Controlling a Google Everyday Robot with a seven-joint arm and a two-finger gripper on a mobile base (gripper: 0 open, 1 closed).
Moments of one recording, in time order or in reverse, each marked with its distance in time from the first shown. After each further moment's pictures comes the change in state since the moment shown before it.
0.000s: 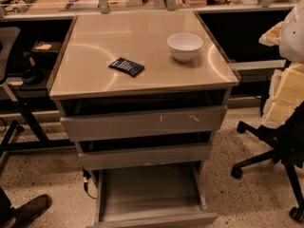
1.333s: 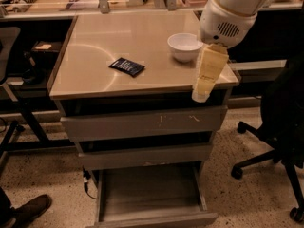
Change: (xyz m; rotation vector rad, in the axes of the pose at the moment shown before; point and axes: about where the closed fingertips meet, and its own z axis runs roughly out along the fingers) arm -0.107 -0.035 0.058 -0.142 -0.027 -0.039
